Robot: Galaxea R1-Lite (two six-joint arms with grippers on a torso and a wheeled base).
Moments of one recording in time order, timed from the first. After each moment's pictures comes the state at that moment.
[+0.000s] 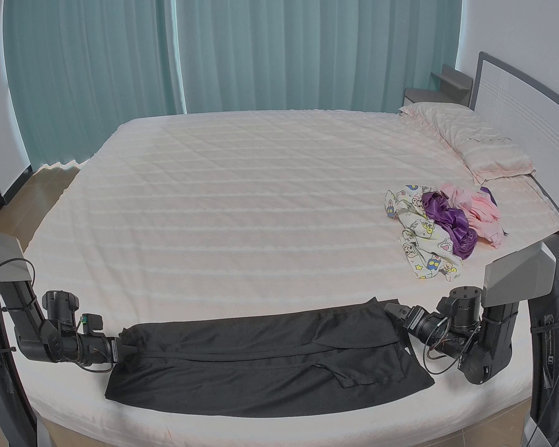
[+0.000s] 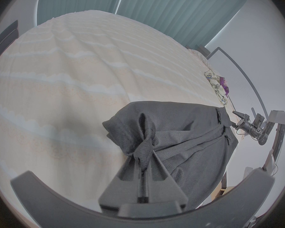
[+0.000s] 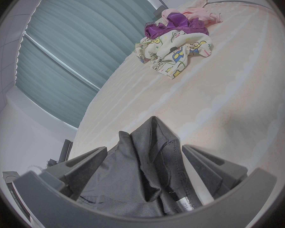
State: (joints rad) left arm 0.27 2.28 -0.46 -0.84 -0.57 0.06; right arm 0.23 2.47 -0.45 -1.55 0.09 0.79
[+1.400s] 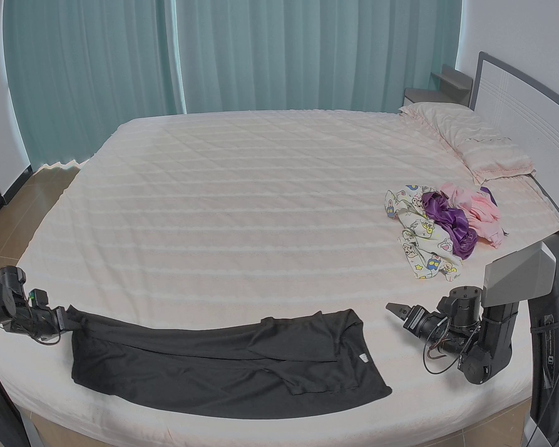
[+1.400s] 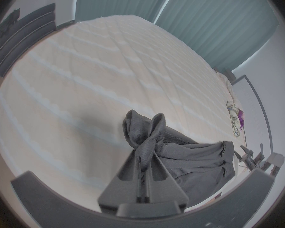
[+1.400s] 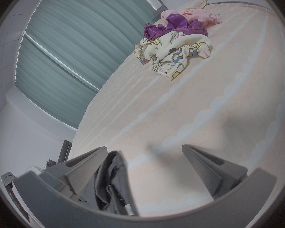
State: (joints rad) left arm 0.60 2.14 -0.75 -0.32 -0.57 0.10; right arm 0.23 2.47 -0.45 -1.55 0.08 0.79
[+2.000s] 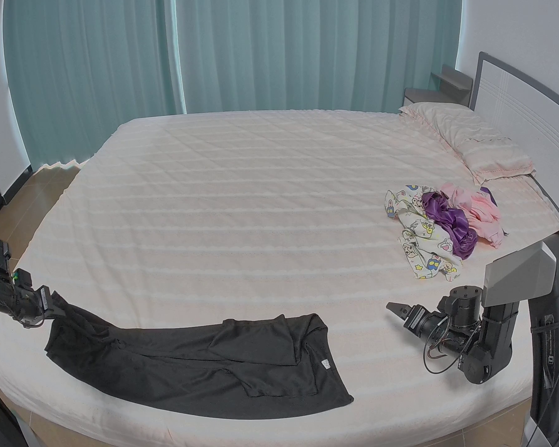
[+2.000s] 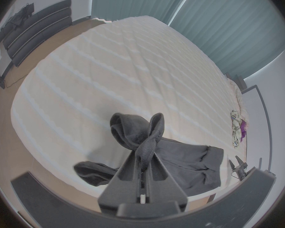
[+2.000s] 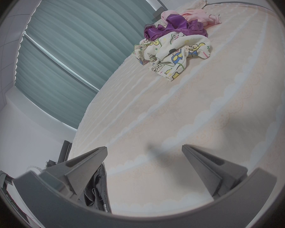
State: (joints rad) left arm 0.60 1.94 -0.88 0.04 -0.46 0.01; right arm 0.23 2.47 -0.45 -1.55 0.08 0.79
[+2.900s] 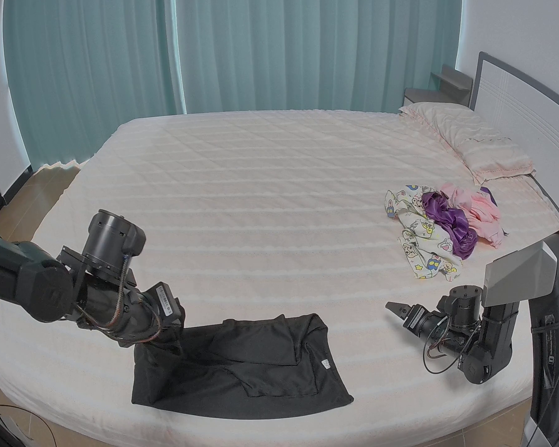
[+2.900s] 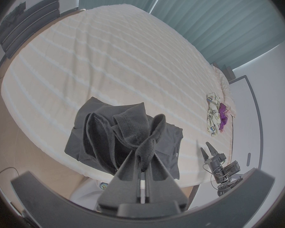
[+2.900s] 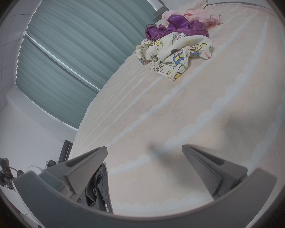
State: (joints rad) left arm -0.37 1.71 -0.82 0.06 -0.04 -0.84; right arm 0.24 2.47 -0.45 -1.55 0.08 0.79
